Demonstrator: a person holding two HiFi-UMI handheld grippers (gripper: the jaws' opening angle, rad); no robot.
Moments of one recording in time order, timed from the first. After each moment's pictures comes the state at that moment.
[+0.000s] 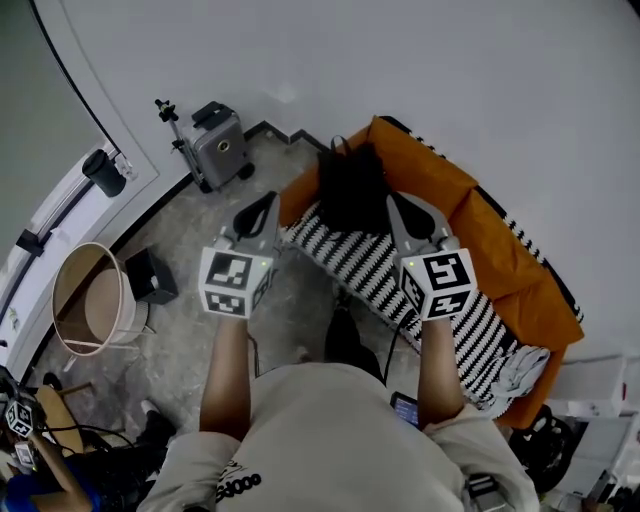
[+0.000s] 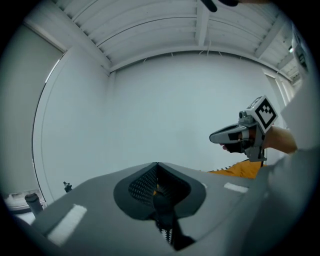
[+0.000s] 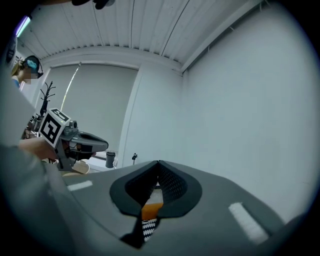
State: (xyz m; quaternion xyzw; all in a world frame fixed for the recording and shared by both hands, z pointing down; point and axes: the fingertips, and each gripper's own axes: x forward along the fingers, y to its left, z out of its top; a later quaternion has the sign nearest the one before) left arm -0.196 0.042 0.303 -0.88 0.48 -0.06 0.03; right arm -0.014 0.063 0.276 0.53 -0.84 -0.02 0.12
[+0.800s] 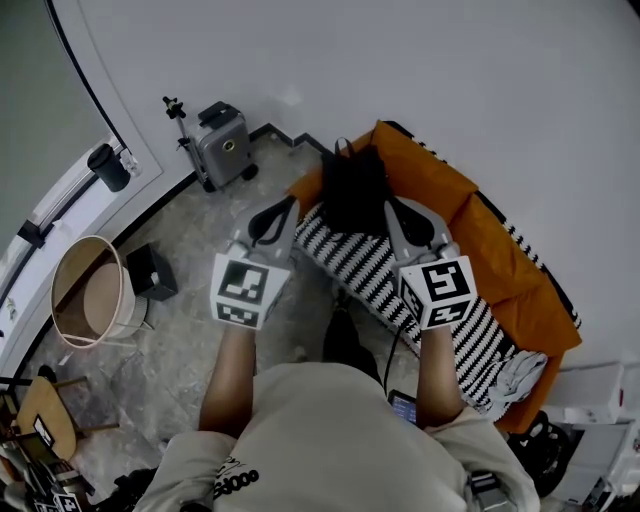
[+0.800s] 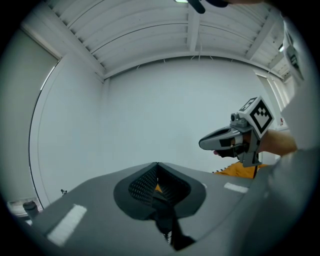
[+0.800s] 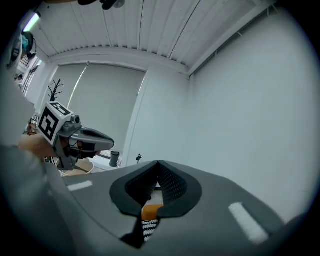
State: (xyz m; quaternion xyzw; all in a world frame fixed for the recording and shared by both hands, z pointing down) left arm -0.173 0.086 0.274 -0.89 0.45 -0.04 0.06; right arm -0.034 0.095 0.264 0.51 -0.85 -0.05 0.13
